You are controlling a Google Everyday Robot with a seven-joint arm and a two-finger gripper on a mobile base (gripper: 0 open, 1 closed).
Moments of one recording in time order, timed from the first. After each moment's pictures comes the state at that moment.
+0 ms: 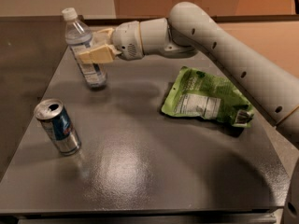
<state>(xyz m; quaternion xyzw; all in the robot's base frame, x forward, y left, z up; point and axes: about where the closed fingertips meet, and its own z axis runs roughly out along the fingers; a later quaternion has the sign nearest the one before) 0.604 0.154 0.947 -0.54 0.54 0.44 0.47</state>
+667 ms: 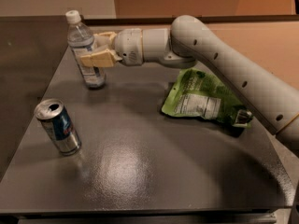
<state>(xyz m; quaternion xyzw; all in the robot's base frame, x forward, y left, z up) 0.608 0.151 0.941 -0.53 0.52 0.44 0.51</state>
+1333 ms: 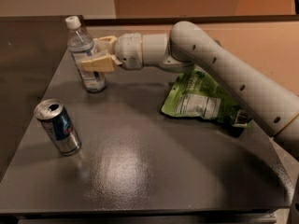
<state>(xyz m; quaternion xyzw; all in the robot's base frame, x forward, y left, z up) 0.607 0.154 0.931 -0.53 0.51 0.44 0.52</state>
